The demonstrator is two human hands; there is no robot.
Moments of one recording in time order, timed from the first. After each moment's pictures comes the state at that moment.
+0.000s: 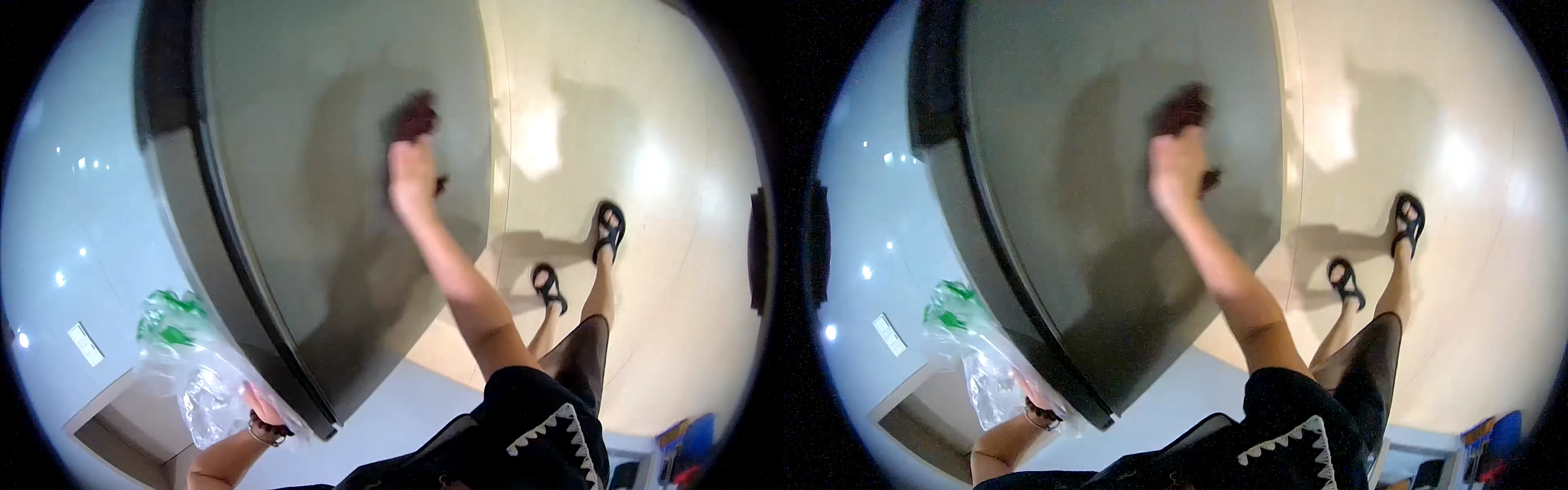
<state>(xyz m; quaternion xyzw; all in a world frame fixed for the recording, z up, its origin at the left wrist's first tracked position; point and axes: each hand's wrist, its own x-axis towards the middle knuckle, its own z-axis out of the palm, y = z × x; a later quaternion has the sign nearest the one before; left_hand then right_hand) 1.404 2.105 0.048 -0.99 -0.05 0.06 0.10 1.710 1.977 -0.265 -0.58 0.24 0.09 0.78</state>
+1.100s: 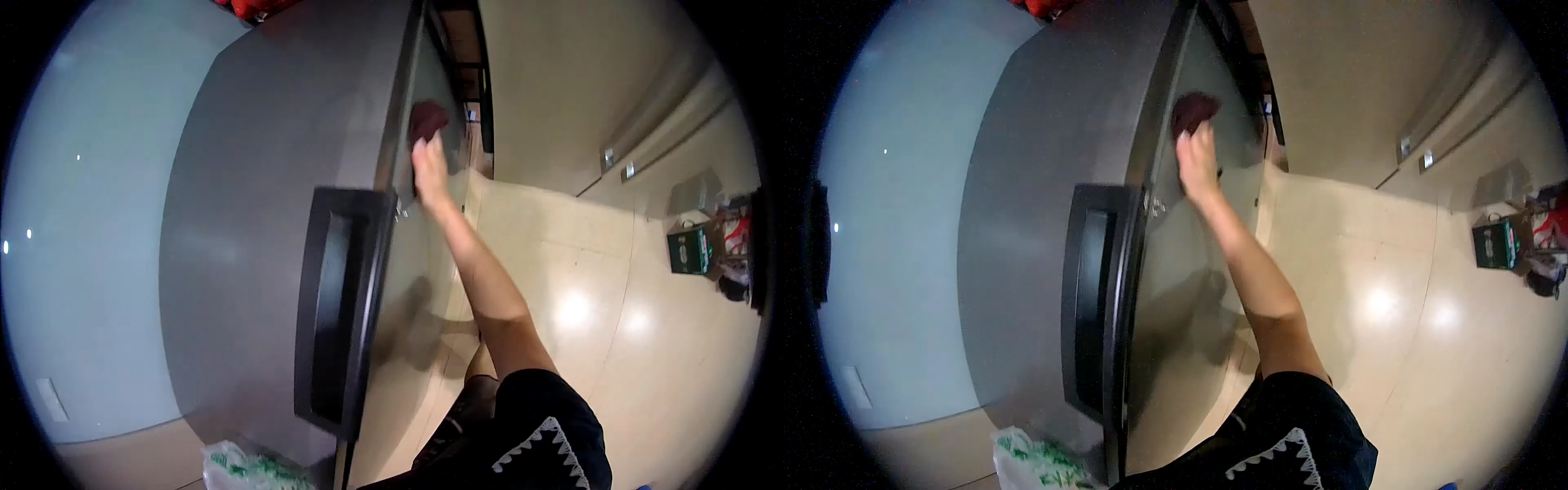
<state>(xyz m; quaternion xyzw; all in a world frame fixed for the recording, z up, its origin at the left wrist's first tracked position) 1.479 2.075 -0.041 -0.96 -0.25 0.07 0.03 2.177 1.970 -0.163 -0.69 -0.07 -0.18 0.70</state>
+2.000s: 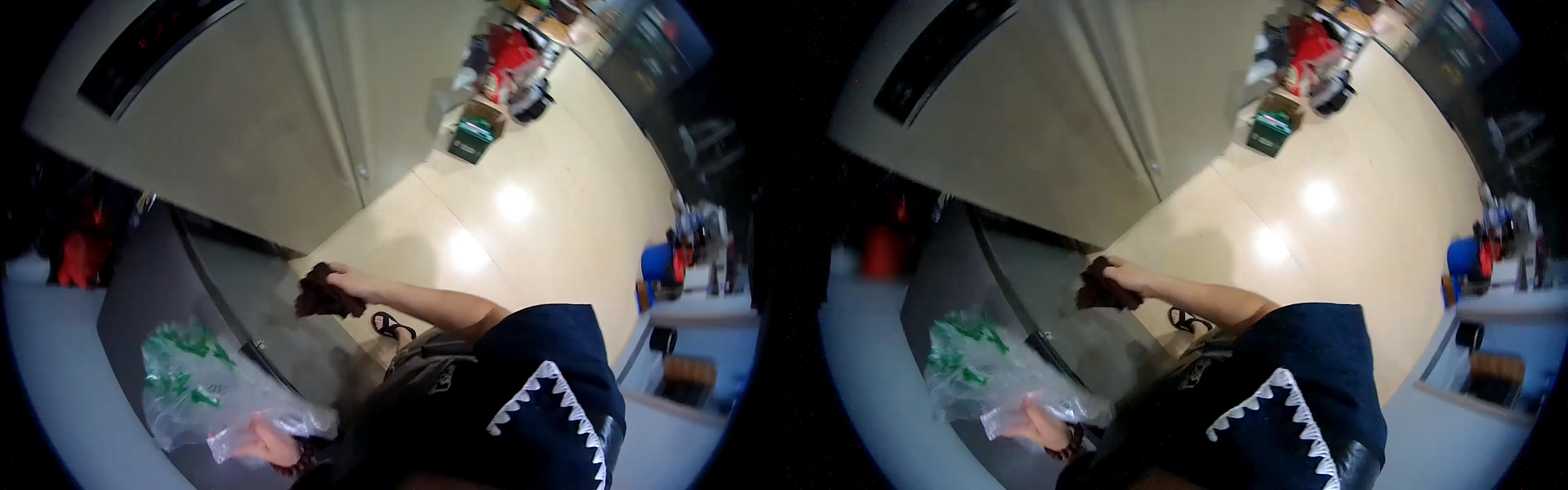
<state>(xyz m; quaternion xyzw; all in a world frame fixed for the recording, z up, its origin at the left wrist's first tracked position) 1.950 1.977 0.089 -0.72 -0.04 -0.31 -0.62 2.060 1.710 -0.004 -0.48 0.15 0.24 0.83</state>
